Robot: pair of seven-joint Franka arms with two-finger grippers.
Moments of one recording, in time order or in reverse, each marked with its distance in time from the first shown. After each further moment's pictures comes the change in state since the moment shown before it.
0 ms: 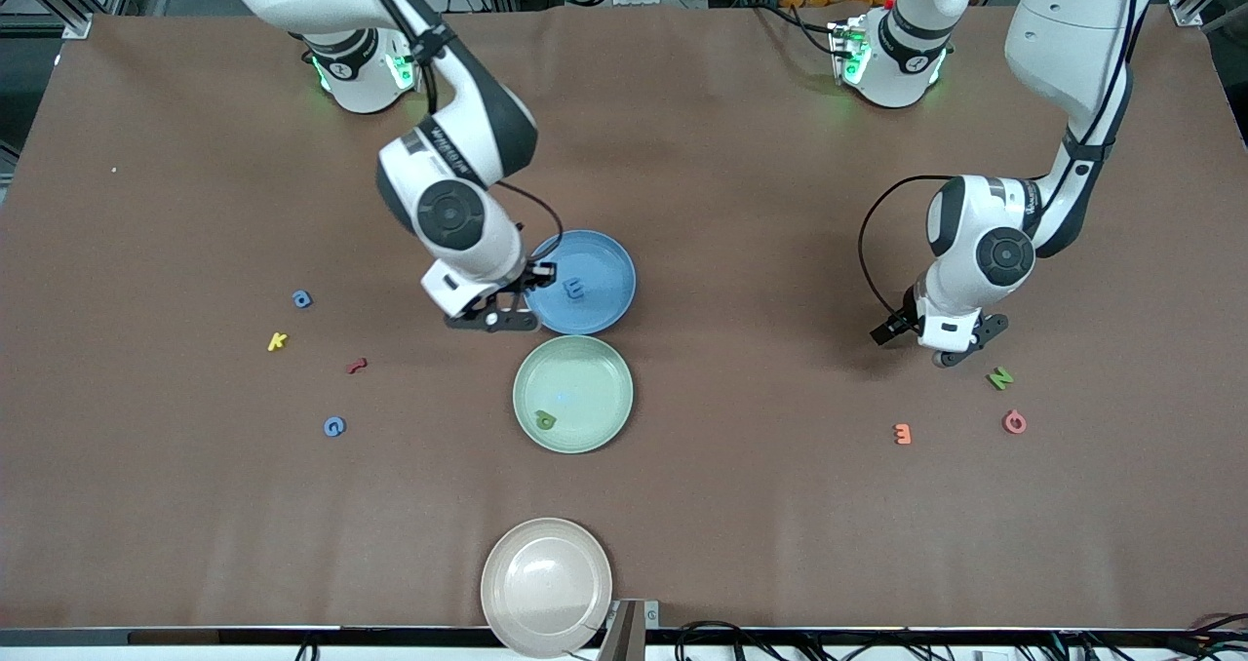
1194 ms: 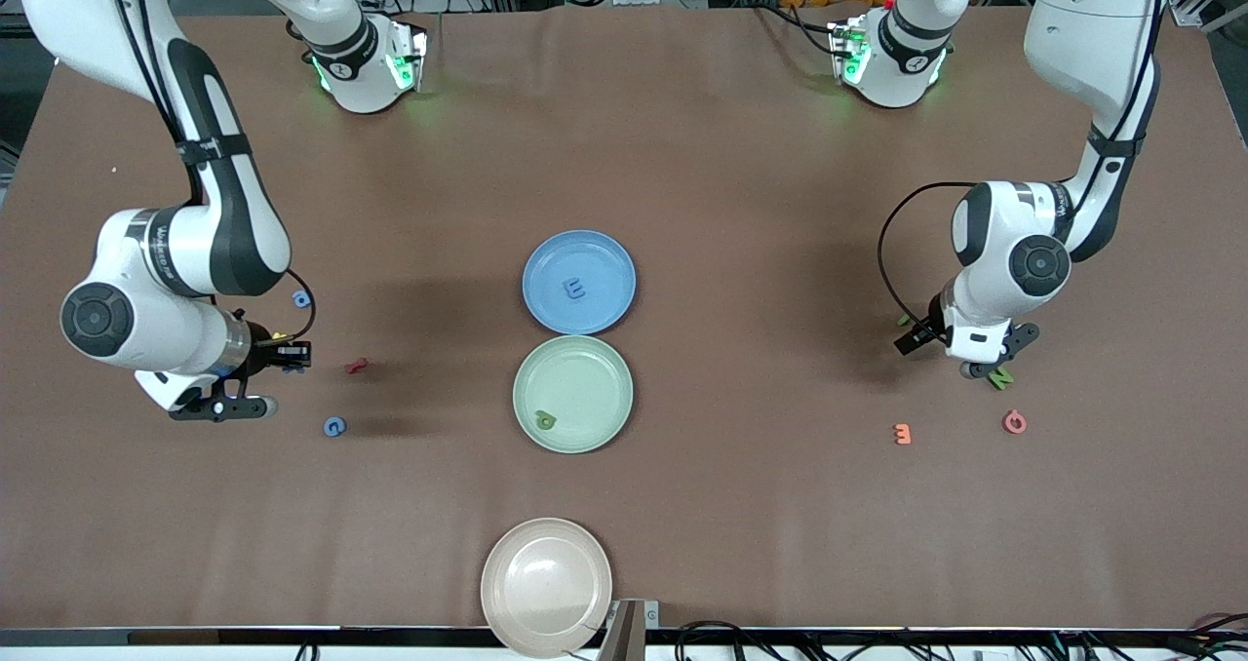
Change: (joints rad) left arm 0.002 -0.009 0.048 0.067 0.000 -0.075 0.041; right arm -0.331 -0.009 -0.260 0.005 -0.005 0.001 -0.636
